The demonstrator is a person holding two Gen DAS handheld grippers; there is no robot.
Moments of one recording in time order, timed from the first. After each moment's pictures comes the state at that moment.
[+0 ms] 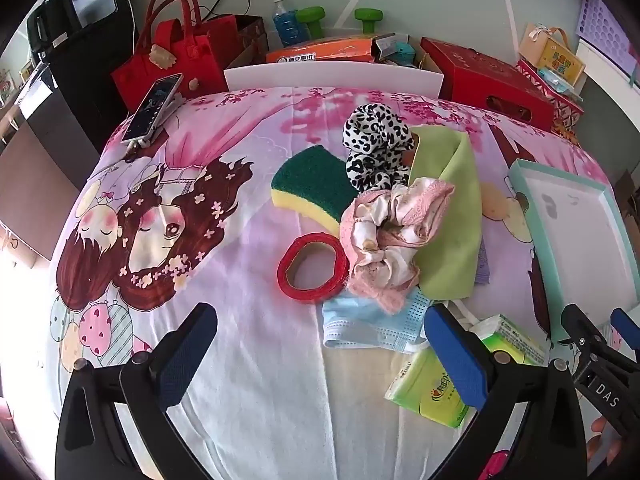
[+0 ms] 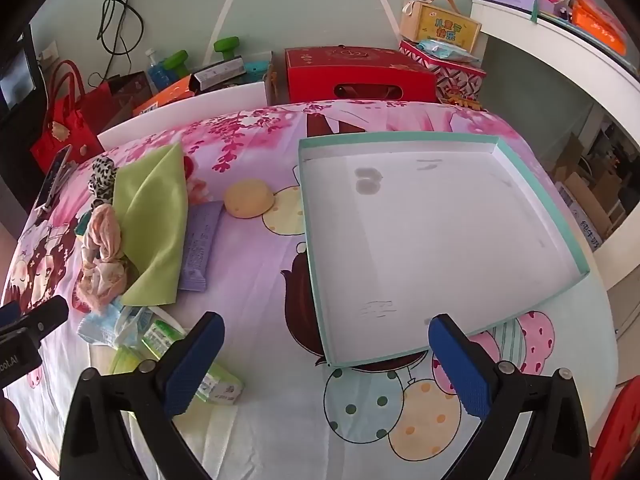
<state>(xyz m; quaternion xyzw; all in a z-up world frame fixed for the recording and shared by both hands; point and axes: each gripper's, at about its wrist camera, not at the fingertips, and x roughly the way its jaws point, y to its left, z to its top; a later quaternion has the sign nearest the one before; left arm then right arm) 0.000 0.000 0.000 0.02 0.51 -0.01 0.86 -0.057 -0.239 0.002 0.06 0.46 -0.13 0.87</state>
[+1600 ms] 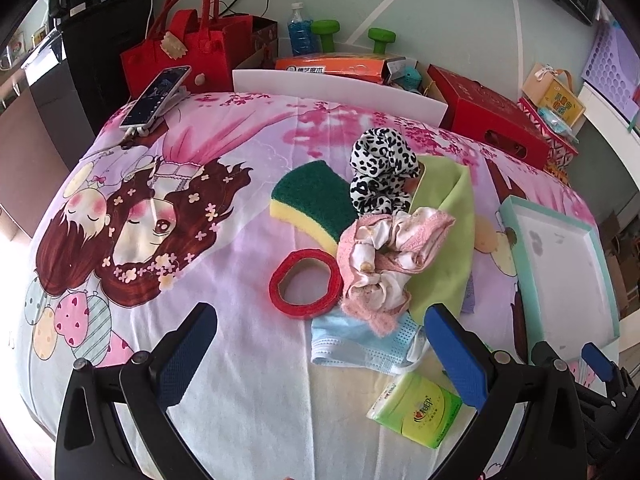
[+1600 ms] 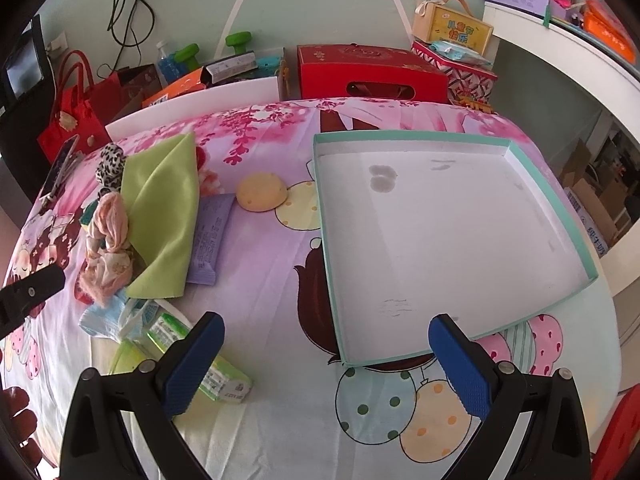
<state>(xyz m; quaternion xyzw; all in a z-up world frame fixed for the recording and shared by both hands) 0.004 0.012 -0.001 -0.05 0.48 -0.02 0.87 -0.055 -0.229 -0.001 0.05 0.47 -0.11 0.88</state>
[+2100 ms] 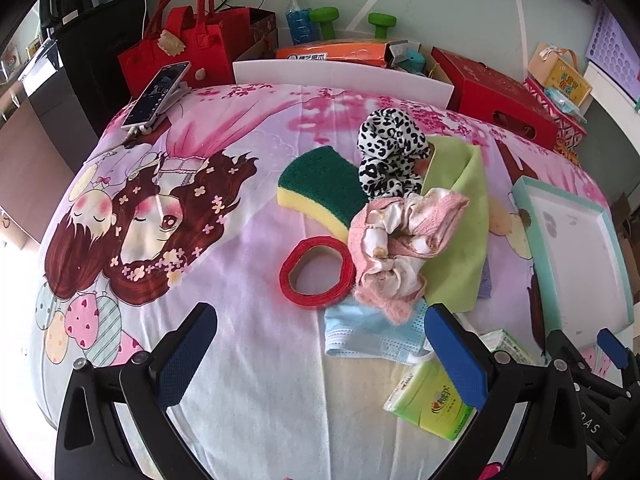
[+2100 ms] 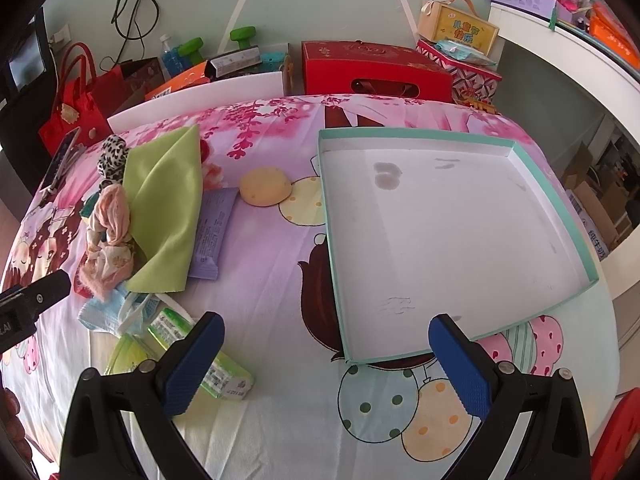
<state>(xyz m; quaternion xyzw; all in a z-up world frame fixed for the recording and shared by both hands) 0.005 0.010 -0.007 -0.02 0.50 0.00 0.86 -0.054 -0.226 -0.002 0.04 0.47 -0.11 0.87</state>
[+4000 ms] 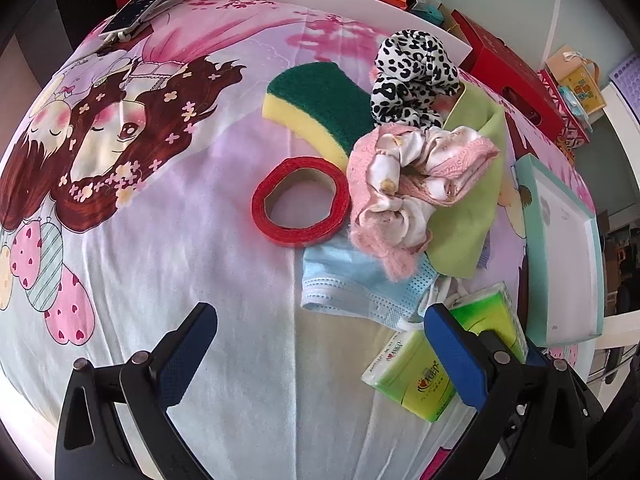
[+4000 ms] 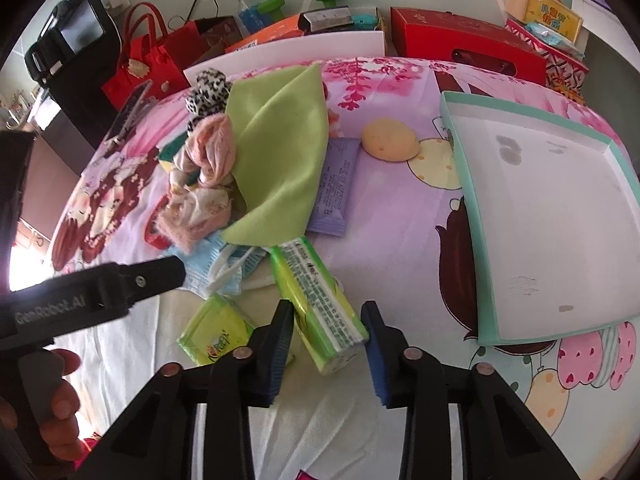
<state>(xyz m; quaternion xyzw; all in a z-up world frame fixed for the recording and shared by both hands) 0.012 0.009 -0.051 -0.11 0.60 -0.03 0.79 -0.042 -0.177 -0.024 0.07 0.52 0.04 0.85</state>
